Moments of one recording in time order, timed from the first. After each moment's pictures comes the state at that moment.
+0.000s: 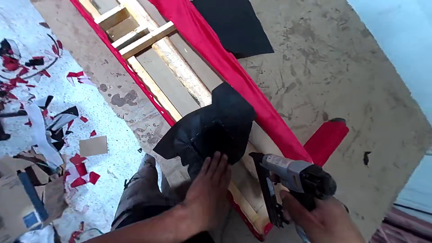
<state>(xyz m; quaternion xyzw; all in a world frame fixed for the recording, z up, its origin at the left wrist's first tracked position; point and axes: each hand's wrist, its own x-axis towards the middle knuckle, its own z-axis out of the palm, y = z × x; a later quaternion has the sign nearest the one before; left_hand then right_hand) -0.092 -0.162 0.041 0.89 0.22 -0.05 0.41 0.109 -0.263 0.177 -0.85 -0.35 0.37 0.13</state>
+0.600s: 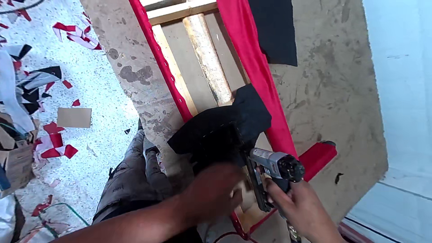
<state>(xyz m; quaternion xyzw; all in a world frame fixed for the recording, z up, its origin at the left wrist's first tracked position) -0.114 -0.128 0.039 0.77 0.24 0.10 0.58 0.109 -0.218 0.119 -0.82 -0.46 0.33 0.05</state>
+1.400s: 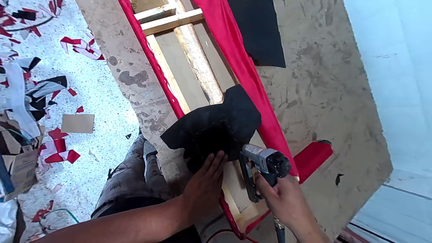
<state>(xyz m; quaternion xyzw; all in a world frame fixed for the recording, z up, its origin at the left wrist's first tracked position) -0.097 -0.190 0.005 0.92 0.21 0.00 0.32 0.110 -0.232 0.111 -0.81 -0.48 0.31 0.11</state>
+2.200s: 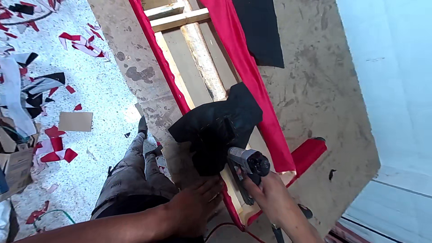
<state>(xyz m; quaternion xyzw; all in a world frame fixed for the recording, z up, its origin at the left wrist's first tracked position) -0.174 -0.208 0.008 0.87 0.06 0.01 0.49 0.064 -0.228 0.118 -0.78 -0.54 0.32 0.03</state>
